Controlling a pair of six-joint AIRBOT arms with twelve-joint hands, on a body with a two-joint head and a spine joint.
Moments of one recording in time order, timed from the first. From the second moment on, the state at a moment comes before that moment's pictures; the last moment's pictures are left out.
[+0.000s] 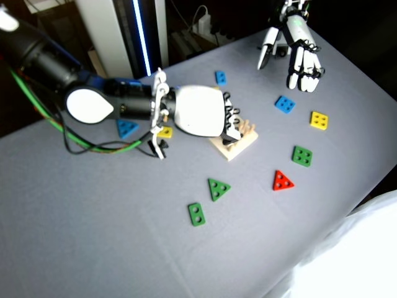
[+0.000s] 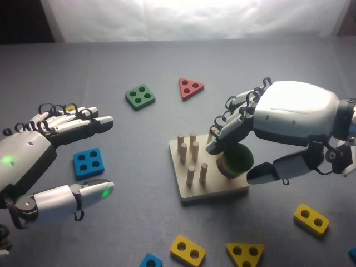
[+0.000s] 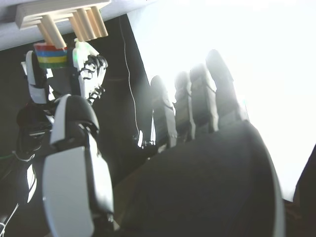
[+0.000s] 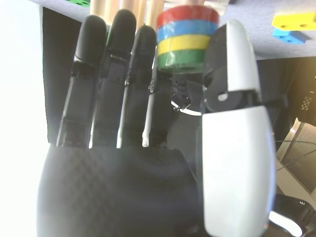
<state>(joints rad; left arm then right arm) 1.26 -0.86 0.97 -0.33 -1.32 0.66 -0.76 -1.14 1.27 -0.57 0.69 -0.38</state>
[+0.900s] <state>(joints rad) 1.26 -0.86 0.96 -0.34 -1.37 0.65 -0.86 -0.99 1.18 -0.24 0.93 -0.48</state>
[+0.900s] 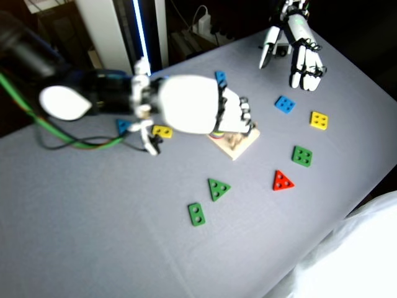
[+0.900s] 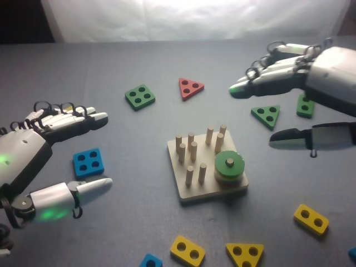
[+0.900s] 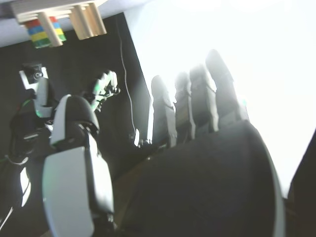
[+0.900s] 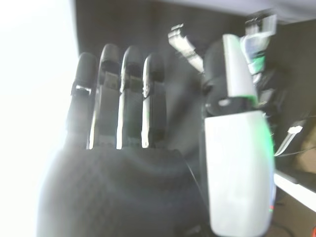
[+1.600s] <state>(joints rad) 1.26 -0.86 0.94 -0.37 -1.61 0.63 -1.17 -0.92 1.04 0.24 1.62 -0.58</state>
